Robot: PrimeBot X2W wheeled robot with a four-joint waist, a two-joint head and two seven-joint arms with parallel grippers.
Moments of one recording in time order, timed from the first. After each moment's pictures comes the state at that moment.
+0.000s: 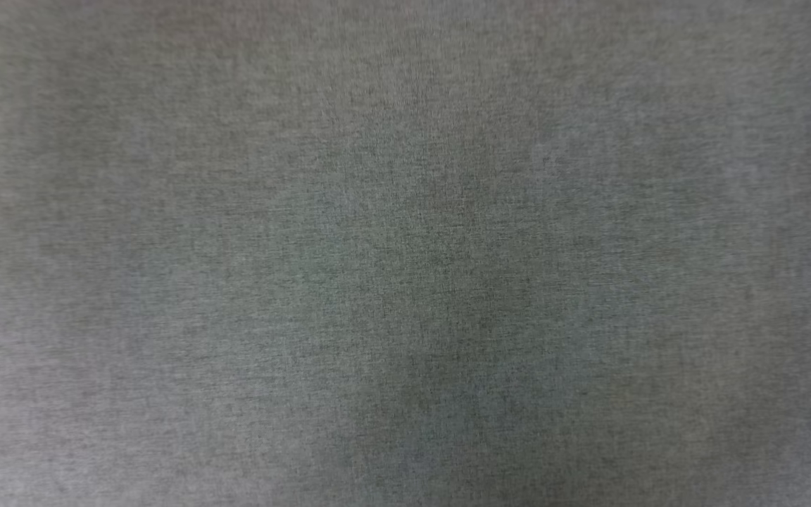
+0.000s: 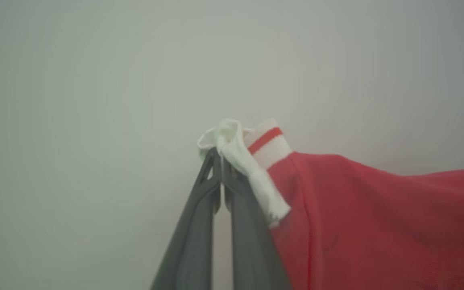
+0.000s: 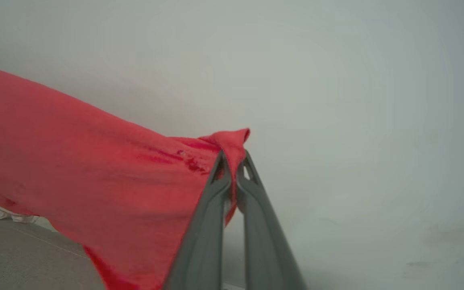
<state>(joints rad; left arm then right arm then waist) -1.56 0.45 -0.28 0.71 -0.50 -0.10 -0.19 -1.49 -0.40 0.23 0.56 0.31 0.13 0.18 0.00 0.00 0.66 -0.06</state>
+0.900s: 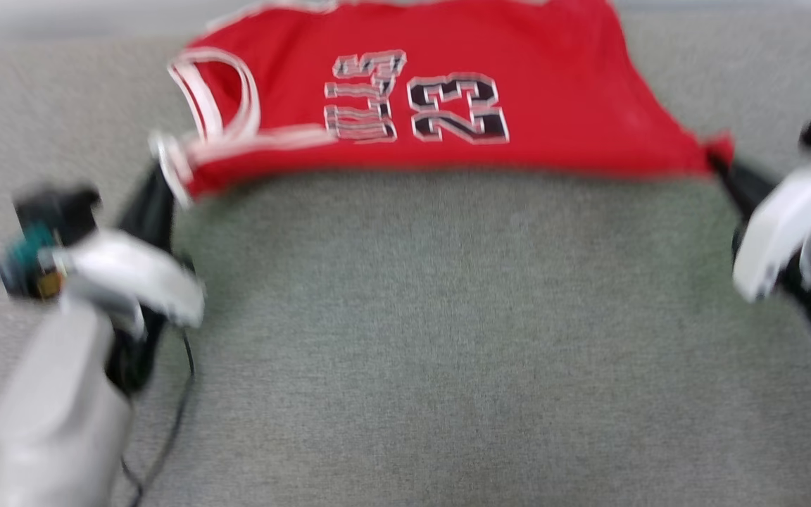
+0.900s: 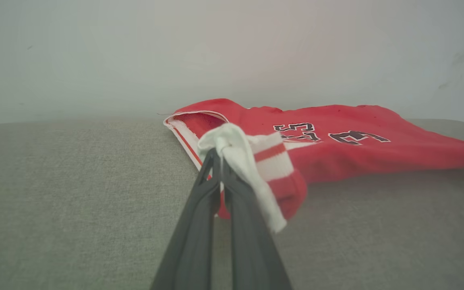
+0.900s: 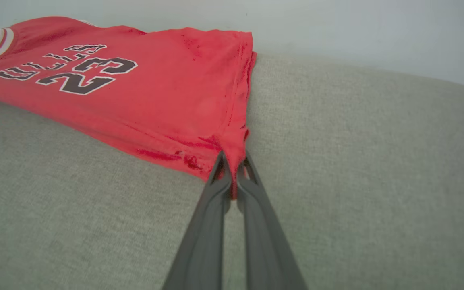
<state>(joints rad) -0.66 0.42 -0.36 0.60 -0.65 -0.11 -0.26 -0.74 -0.50 0.42 0.55 0.64 0.13 0.17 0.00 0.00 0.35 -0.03</state>
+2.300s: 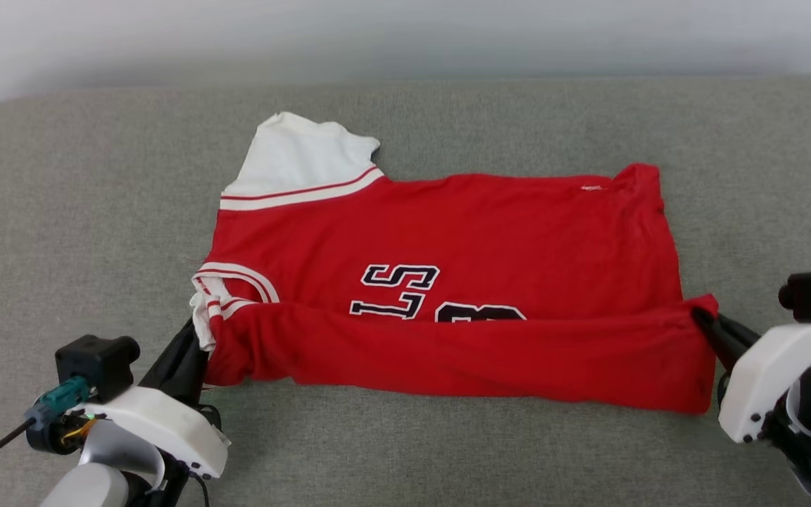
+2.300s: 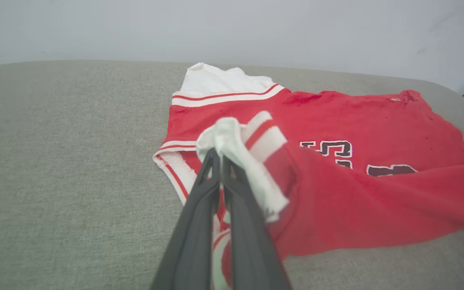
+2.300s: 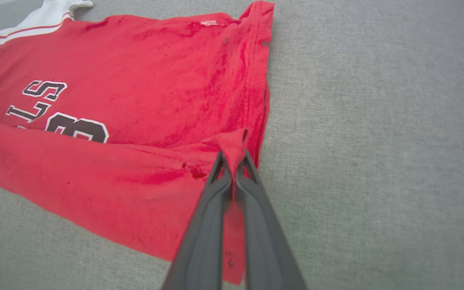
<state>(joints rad) -0.12 0.54 -0.37 -0.01 -0.70 0.11 -0.08 -0.14 -0.30 0.01 -0.01 0.43 0.13 0.55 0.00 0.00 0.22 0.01</state>
